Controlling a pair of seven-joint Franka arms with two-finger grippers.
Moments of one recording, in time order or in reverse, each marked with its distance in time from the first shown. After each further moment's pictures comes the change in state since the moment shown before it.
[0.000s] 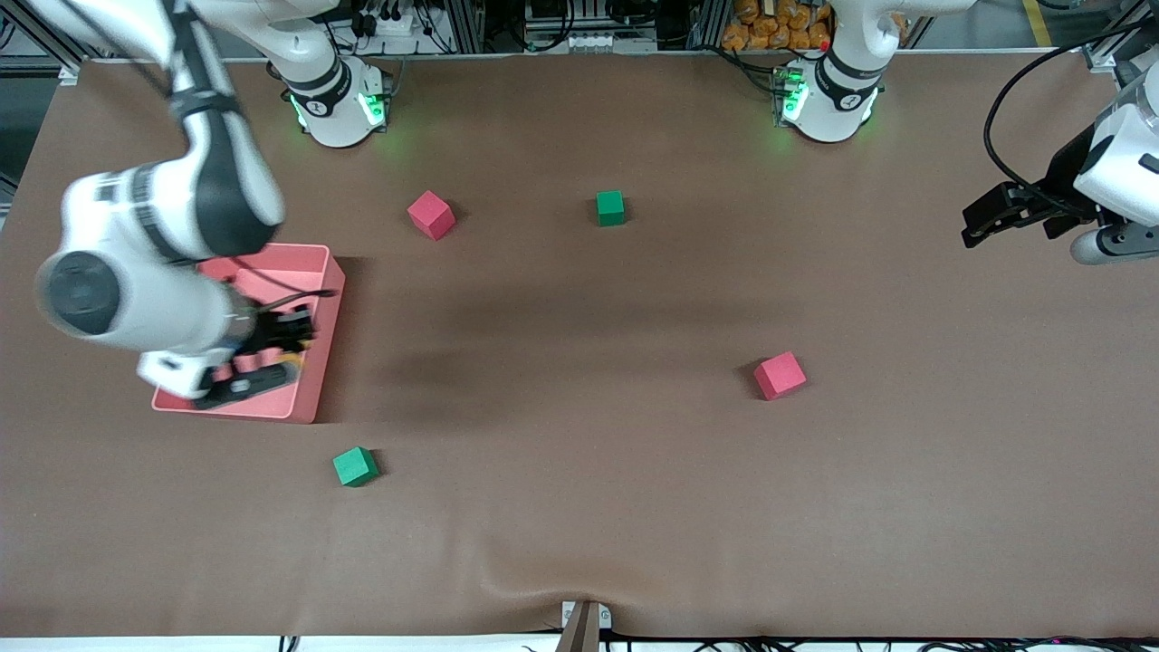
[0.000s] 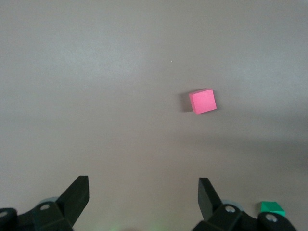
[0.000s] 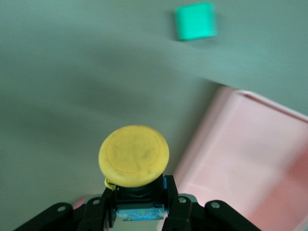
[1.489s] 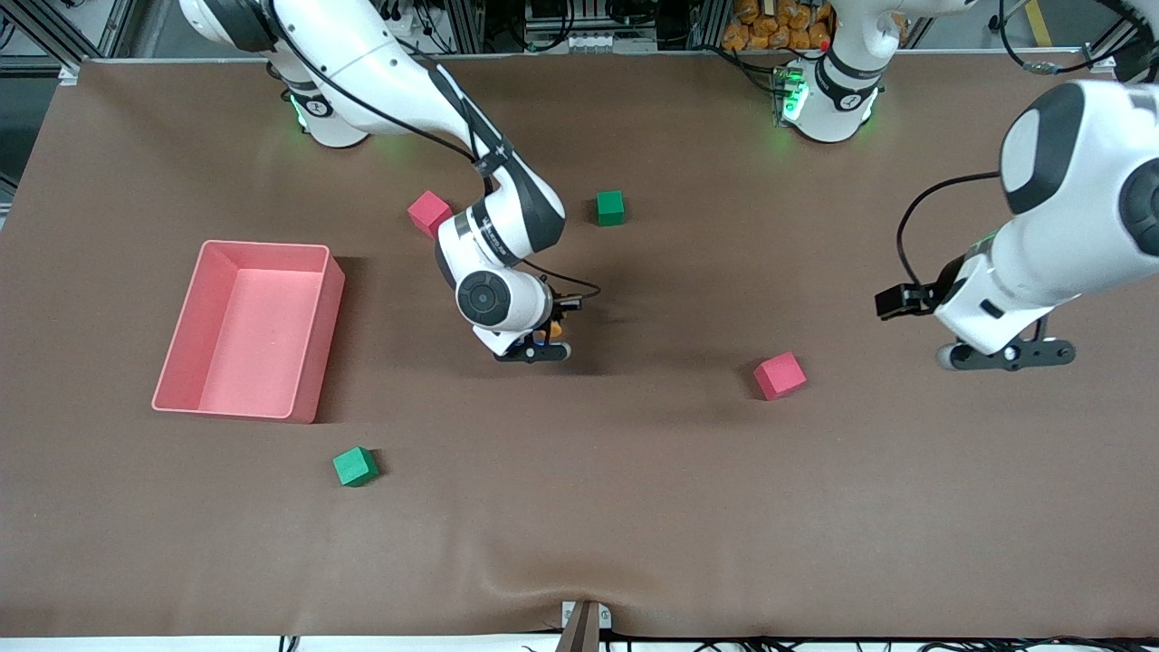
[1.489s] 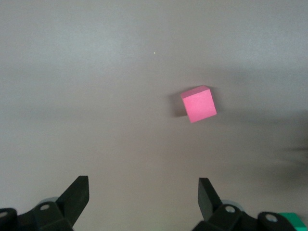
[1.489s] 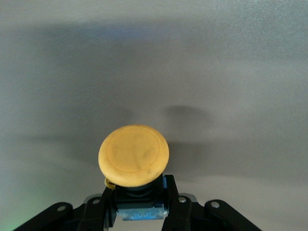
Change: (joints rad) left arm -0.038 0.249 -0.032 -0.007 -0.002 0.134 0.014; right arm 0.418 0.401 -0.021 -0.002 0.375 0.417 0.498
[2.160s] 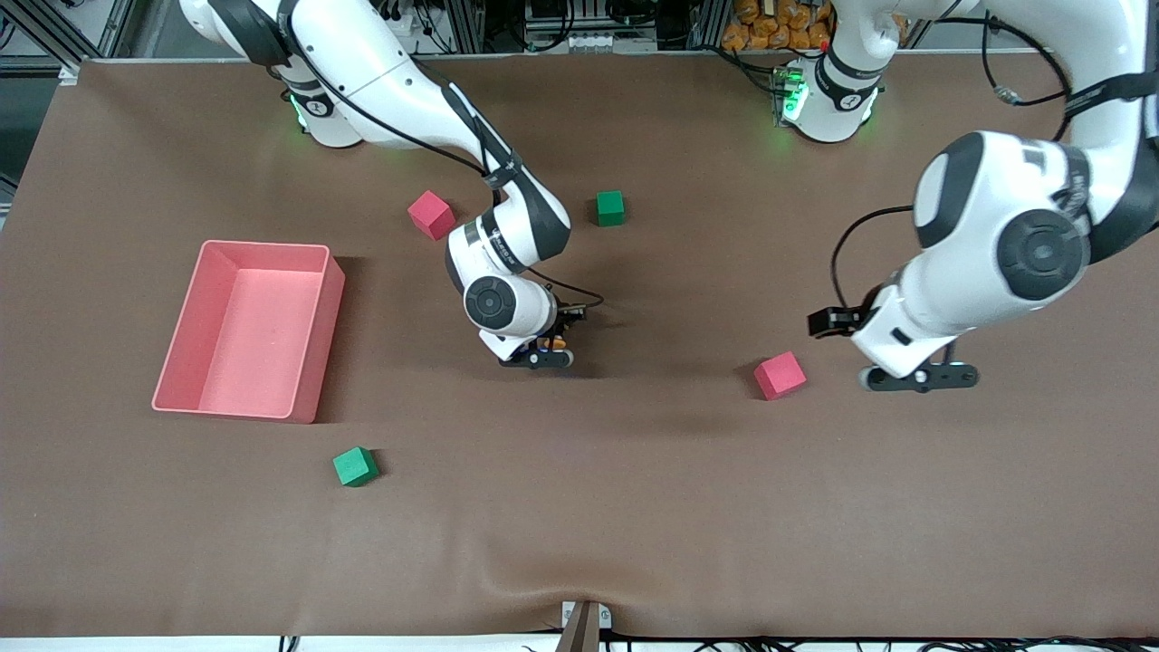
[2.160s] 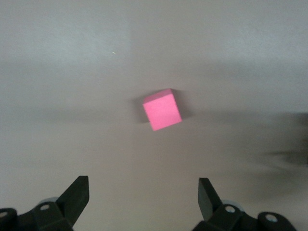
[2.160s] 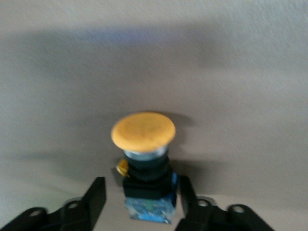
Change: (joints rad) left arm -0.099 0.083 -0.002 0.002 -0.055 0.073 -0.106; right arm 0.015 0.034 0.003 0.007 0.011 0.094 0.007
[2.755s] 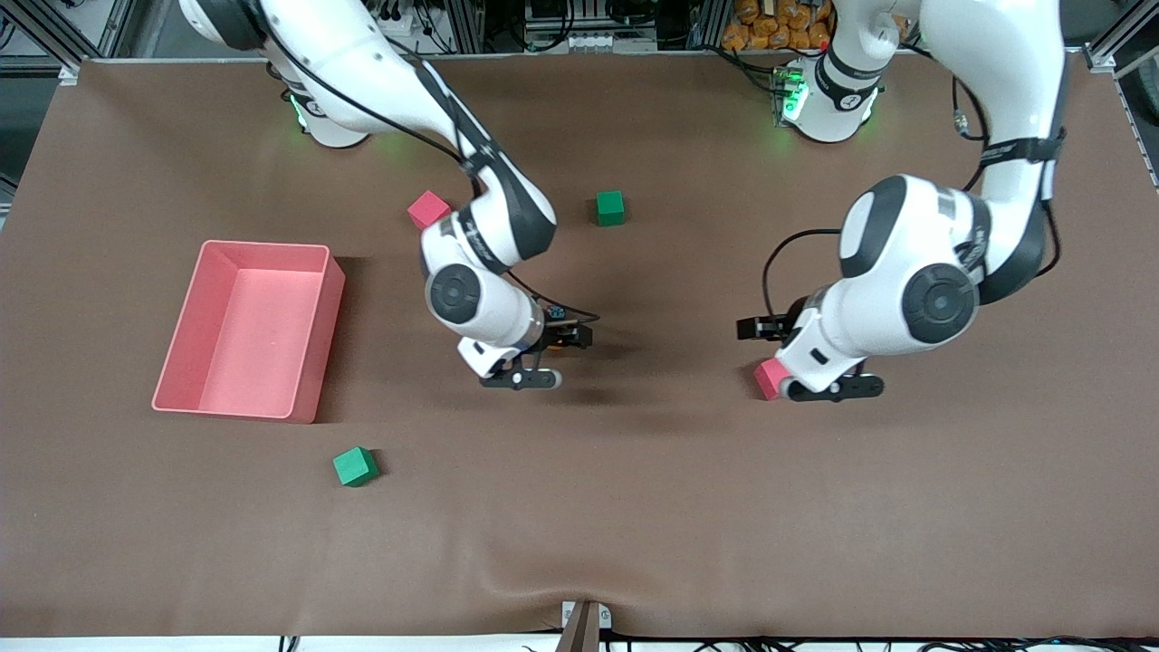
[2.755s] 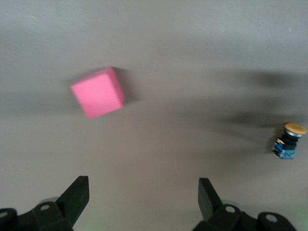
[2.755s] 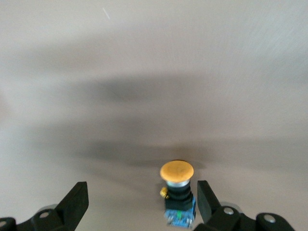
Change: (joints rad) left arm -0.075 0.124 -0.008 0.049 -0.160 0.008 -0.056; right arm -0.052 -0.125 -0.038 0.070 -0.007 -0.007 -0.001
